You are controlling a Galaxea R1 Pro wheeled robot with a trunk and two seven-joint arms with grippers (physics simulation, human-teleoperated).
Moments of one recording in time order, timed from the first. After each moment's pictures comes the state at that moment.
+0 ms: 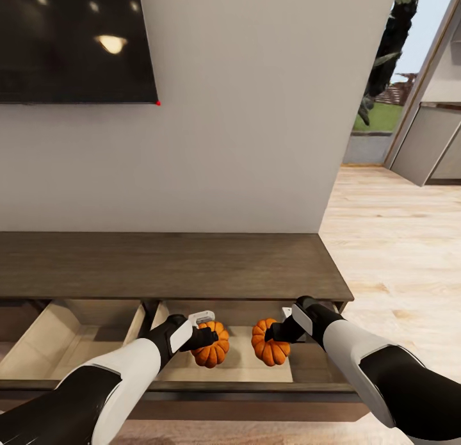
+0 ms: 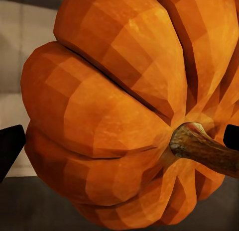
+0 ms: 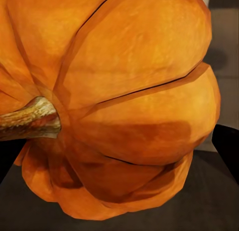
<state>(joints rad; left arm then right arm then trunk) -0.94 -0.17 -0.19 -0.09 0.45 0.47 0.08 -1.02 0.04 0.36 -0.11 -0.44 0.76 0.07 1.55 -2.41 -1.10</state>
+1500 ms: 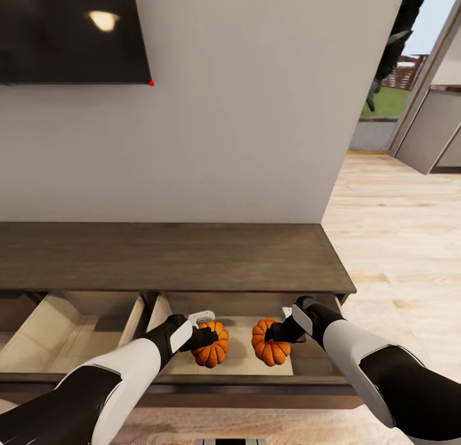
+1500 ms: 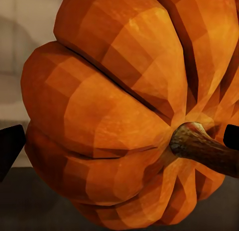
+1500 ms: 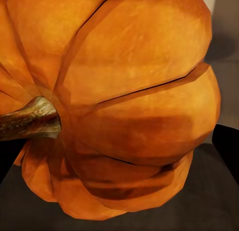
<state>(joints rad) -0.94 -0.17 -0.19 -0.09 0.45 0.47 0.08 -1.02 0.04 0.36 -0.11 -0.44 0.76 0.07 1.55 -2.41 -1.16</state>
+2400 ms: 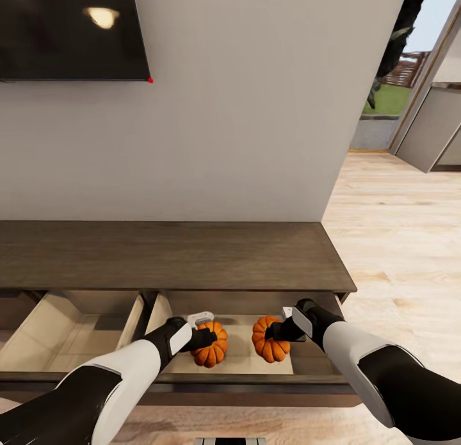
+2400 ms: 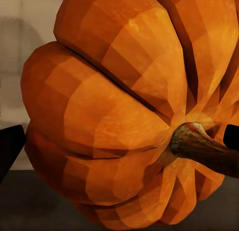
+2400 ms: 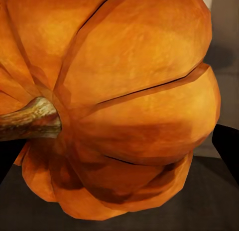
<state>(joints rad) -0.94 -0.17 -0.19 -0.07 0.45 0.42 0.08 -1.02 0.05 0.37 -0.08 -0.44 0.67 0.07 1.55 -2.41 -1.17</state>
